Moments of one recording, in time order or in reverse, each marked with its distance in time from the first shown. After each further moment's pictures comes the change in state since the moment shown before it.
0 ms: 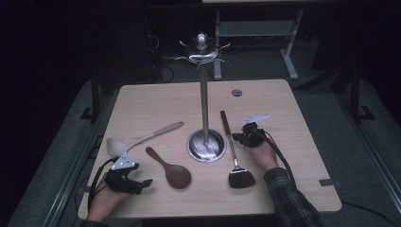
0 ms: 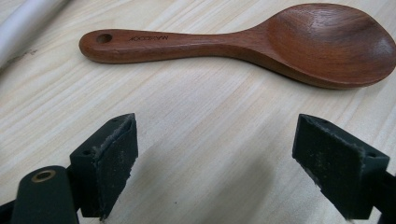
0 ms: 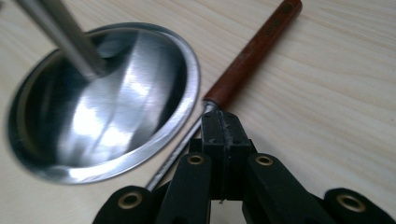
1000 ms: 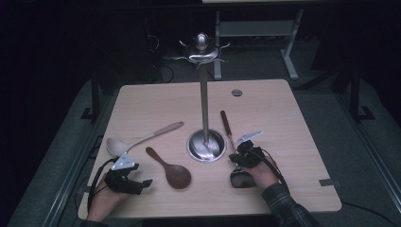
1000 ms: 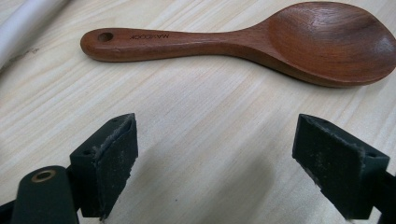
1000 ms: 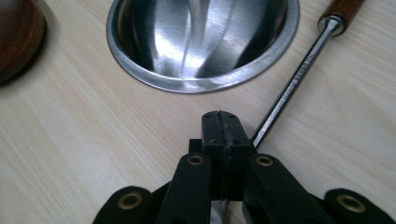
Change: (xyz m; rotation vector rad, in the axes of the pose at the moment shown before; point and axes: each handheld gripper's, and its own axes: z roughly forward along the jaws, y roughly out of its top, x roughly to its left) left arm -0.001 0.000 0.000 0.003 0.004 -0.003; right arm 0.057 -0.028 -0.022 0.147 0.030 -0.027
